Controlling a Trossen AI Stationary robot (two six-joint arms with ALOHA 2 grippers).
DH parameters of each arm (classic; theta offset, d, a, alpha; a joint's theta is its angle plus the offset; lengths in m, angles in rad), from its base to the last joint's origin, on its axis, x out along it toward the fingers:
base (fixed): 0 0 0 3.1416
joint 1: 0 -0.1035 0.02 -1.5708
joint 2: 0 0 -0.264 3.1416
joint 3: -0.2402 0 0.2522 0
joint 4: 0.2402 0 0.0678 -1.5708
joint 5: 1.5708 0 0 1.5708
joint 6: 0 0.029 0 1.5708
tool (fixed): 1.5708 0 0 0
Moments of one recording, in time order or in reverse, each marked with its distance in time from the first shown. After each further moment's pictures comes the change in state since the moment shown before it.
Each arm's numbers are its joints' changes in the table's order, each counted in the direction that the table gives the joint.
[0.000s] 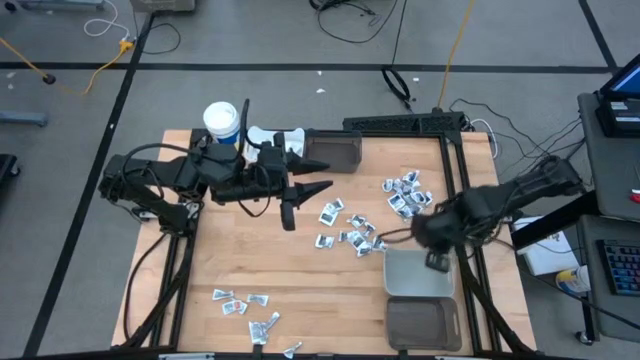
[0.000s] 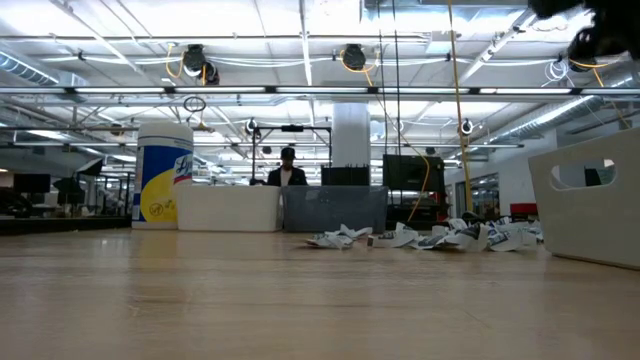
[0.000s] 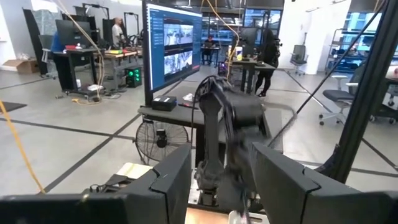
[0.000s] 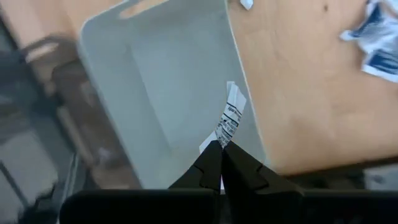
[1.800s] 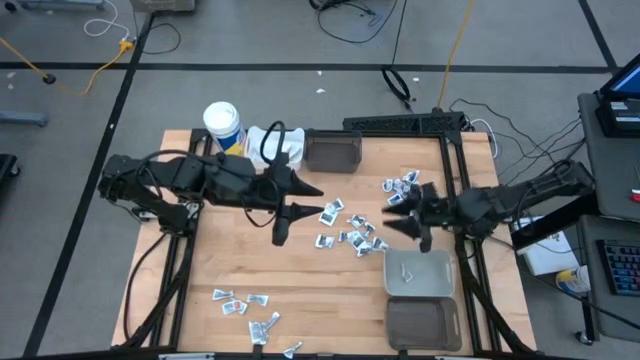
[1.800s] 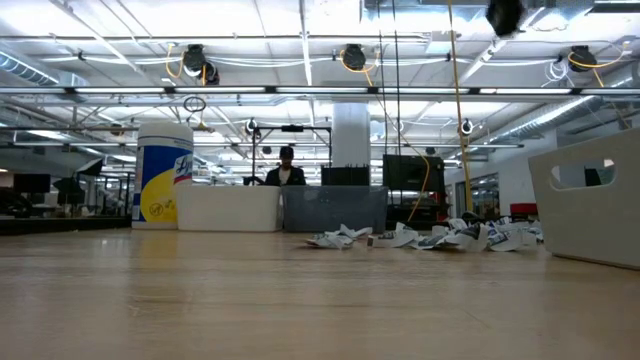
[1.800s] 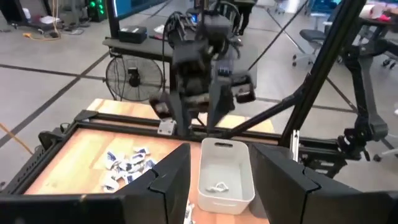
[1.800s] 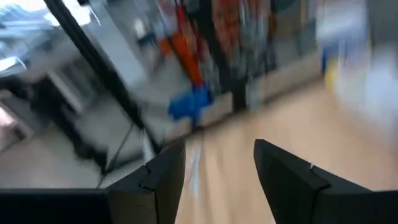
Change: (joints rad) left arm 0.011 0.007 0.000 0.290 0.140 -0.126; right arm 0.057 0.390 0.437 -1.444 0.447 -0.262
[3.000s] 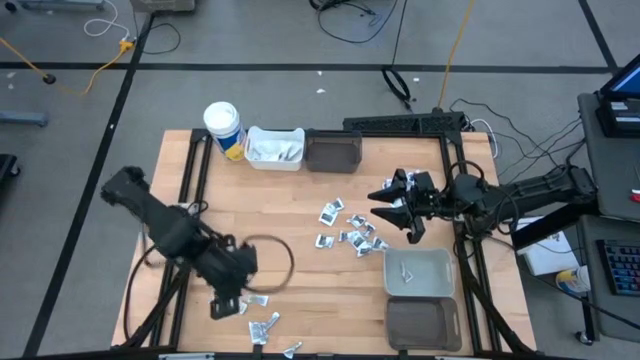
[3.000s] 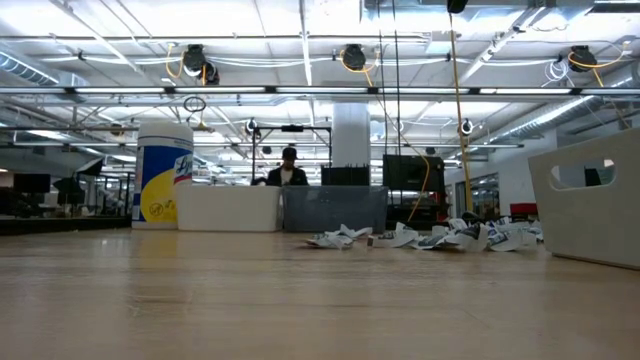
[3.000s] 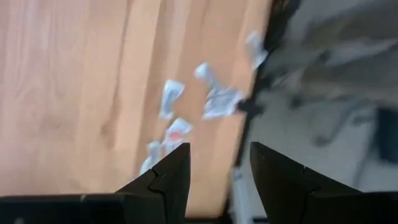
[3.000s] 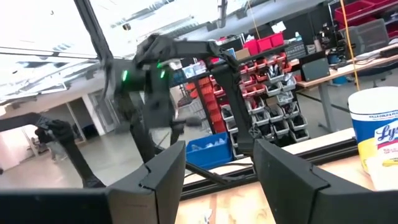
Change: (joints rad) left arm 0.410 -0.115 -0.001 0.858 0.312 -0.687; right arm 0.155 -0.154 -0.030 -0.351 -0.218 -0.132
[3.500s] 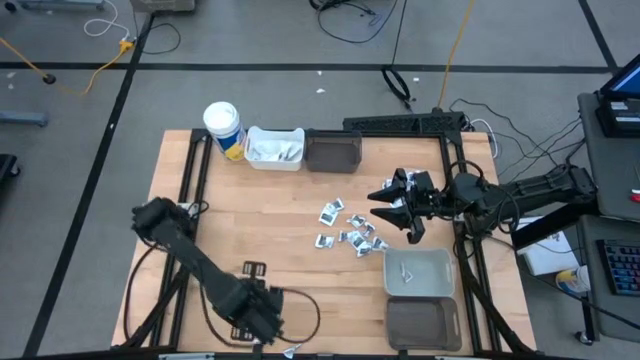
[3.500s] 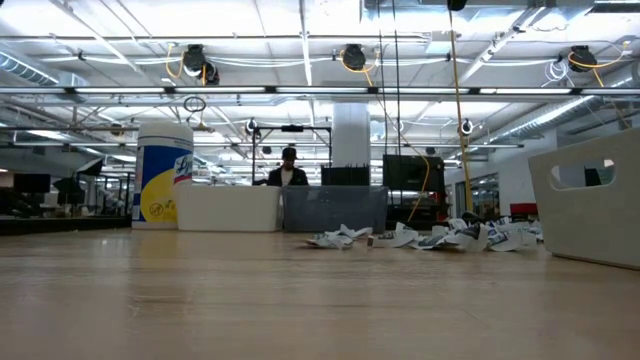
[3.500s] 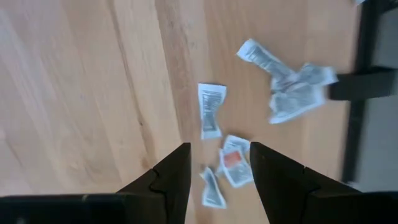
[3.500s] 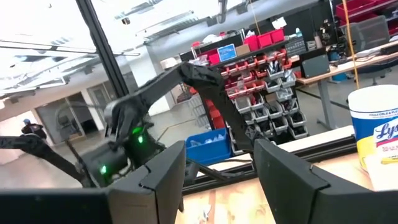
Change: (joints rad) left arm 0.081 -0.355 0.004 0.037 -0.132 0.286; right arm -0.001 0.000 -0.020 0.043 -0.007 -0.006
